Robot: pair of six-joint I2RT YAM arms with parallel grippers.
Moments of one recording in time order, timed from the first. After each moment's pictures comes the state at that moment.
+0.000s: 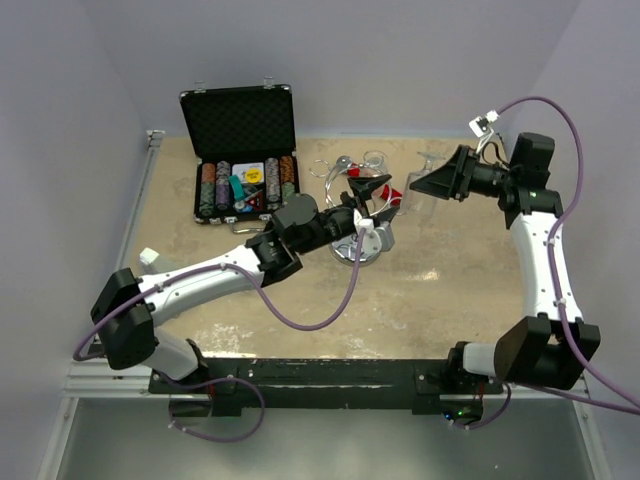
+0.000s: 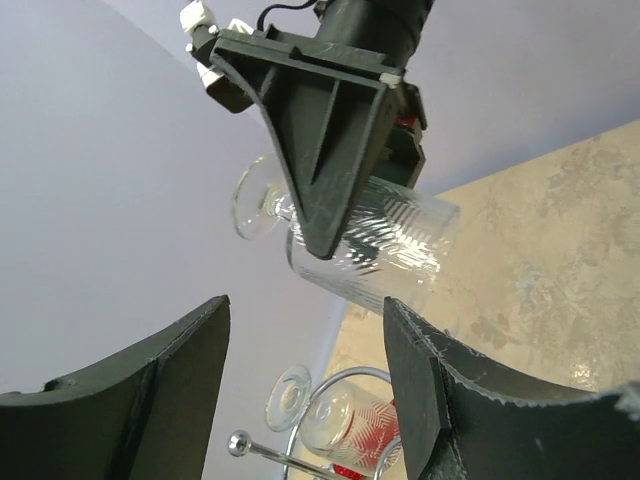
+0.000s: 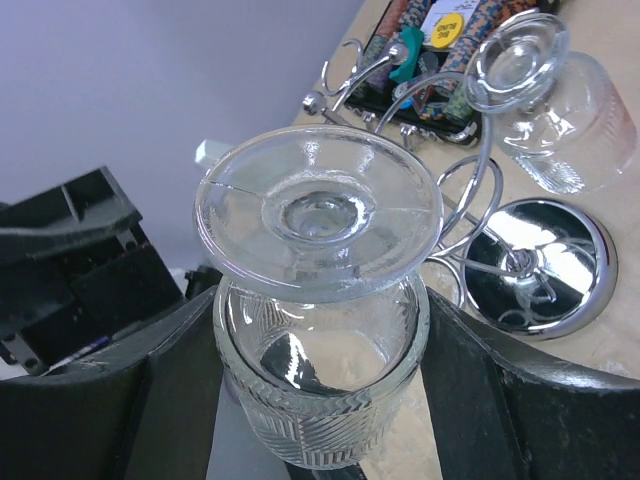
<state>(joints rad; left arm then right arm) -0.98 1.47 1.16 0.49 0.19 0.80 -0.15 1.30 1.29 -0.49 -1.20 0.32</state>
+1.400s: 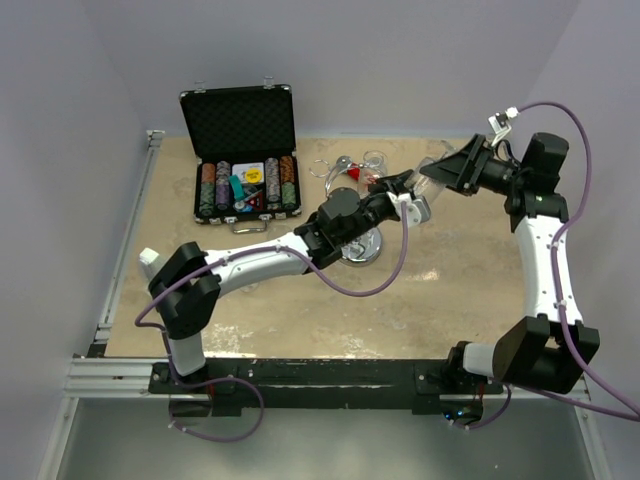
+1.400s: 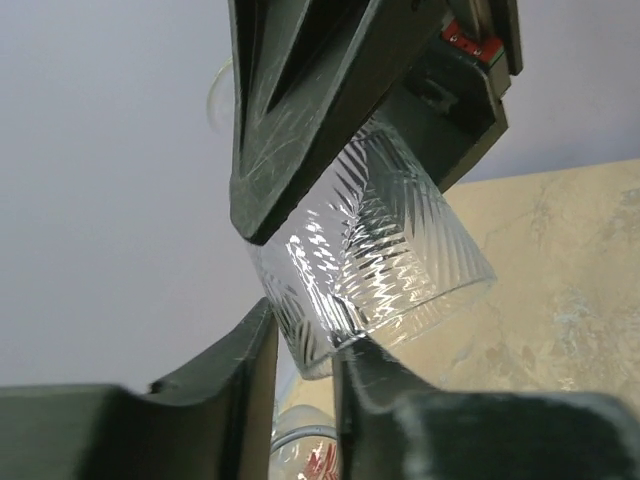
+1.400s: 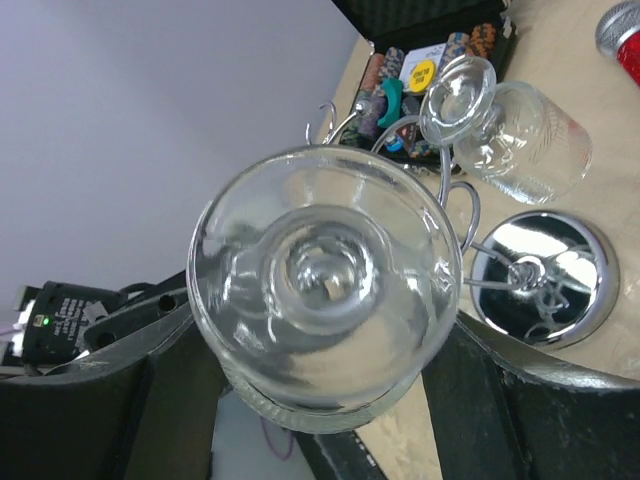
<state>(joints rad) -1.01 1.81 1.37 0.62 -0.01 0.70 -0.21 1.29 1.25 -0.31 -1.13 0.60</state>
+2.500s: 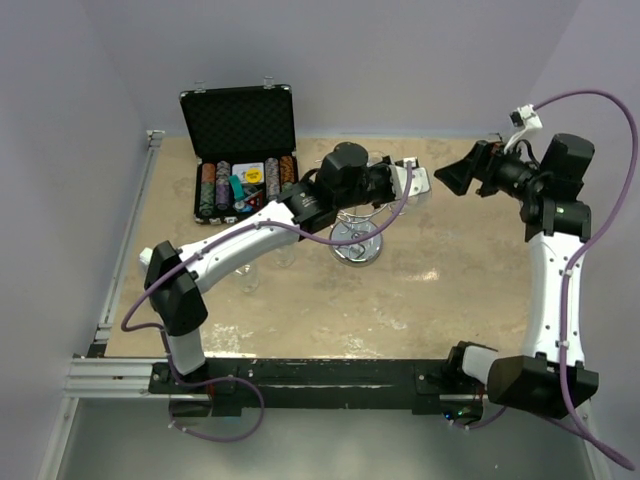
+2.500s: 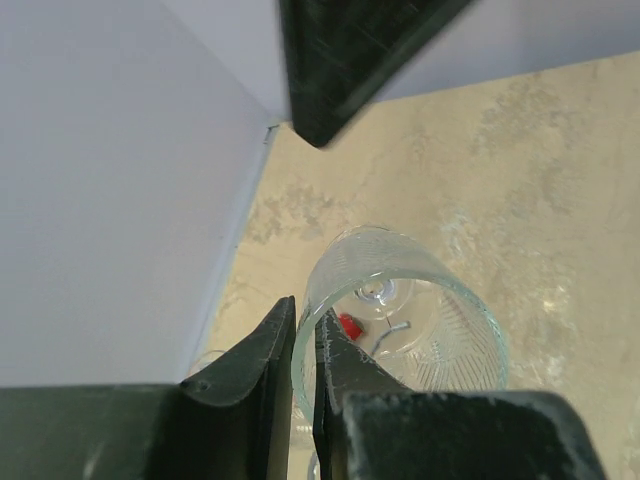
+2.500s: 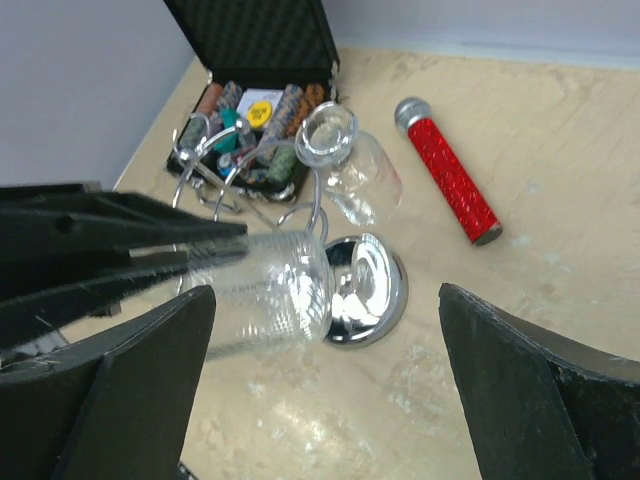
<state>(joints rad) -0.92 1.80 1.72 -0.06 0.18 0.59 -0.26 1.18 1.38 -0.60 -0.85 0.14</state>
